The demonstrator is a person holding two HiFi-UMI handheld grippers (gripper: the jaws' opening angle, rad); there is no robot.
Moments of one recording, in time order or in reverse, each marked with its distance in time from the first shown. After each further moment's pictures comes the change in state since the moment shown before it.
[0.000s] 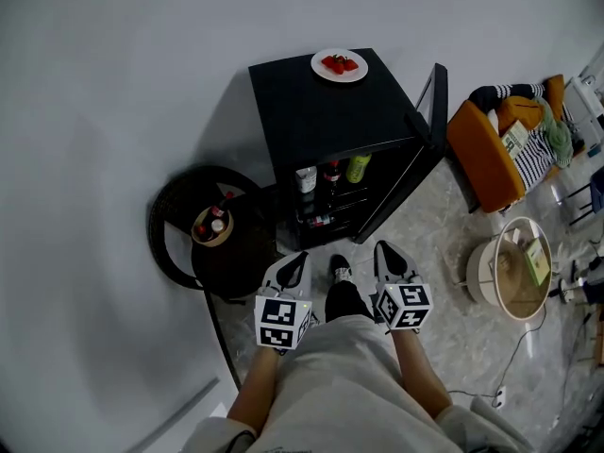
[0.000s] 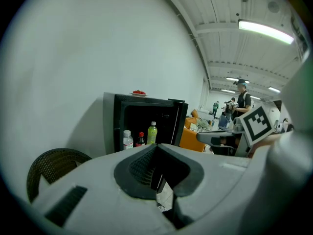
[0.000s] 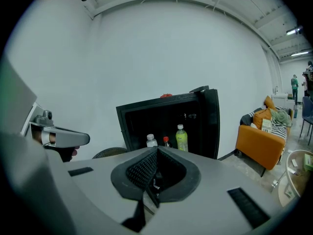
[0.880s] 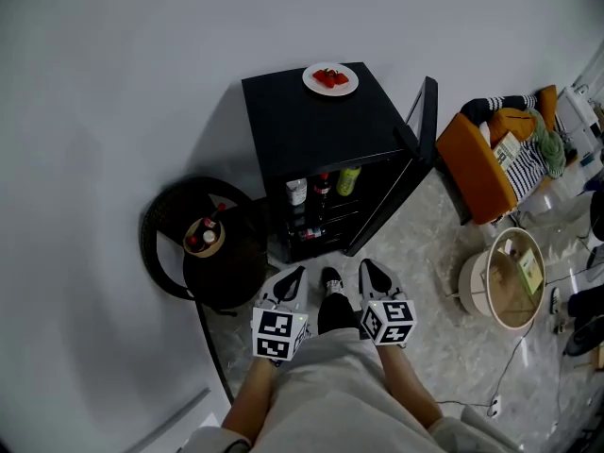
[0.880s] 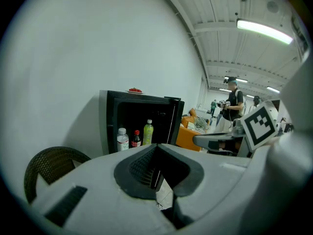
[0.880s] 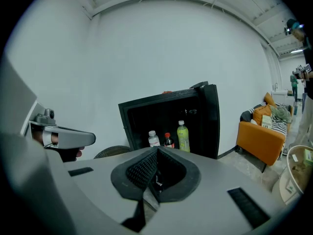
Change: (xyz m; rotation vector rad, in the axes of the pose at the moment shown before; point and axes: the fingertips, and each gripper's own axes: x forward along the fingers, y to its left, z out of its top) left arm 0.006 -0.019 -0.010 0.006 0.013 -0.022; right arm -0.007 0.007 -0.016 0.019 0.017 0.007
